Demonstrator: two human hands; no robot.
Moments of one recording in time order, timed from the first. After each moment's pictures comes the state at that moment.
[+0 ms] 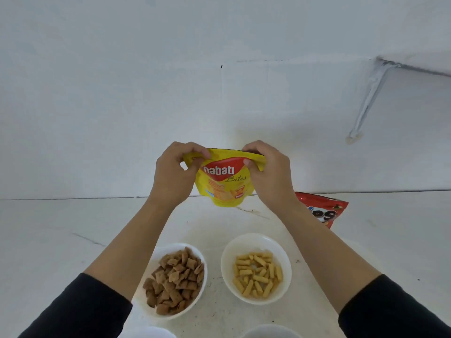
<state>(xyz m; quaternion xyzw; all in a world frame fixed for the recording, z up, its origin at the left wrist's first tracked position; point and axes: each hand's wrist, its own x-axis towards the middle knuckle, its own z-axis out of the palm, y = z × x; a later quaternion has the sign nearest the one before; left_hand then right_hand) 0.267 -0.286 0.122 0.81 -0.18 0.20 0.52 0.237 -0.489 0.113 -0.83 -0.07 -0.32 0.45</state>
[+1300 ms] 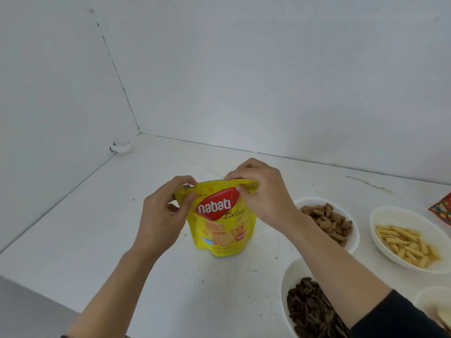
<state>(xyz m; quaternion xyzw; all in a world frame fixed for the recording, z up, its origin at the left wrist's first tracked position) 0.086 0.078 0.035 0.86 -0.03 0.24 0.44 0.155 -0.138 0.054 -0.84 -0.29 -0.14 0.45</state>
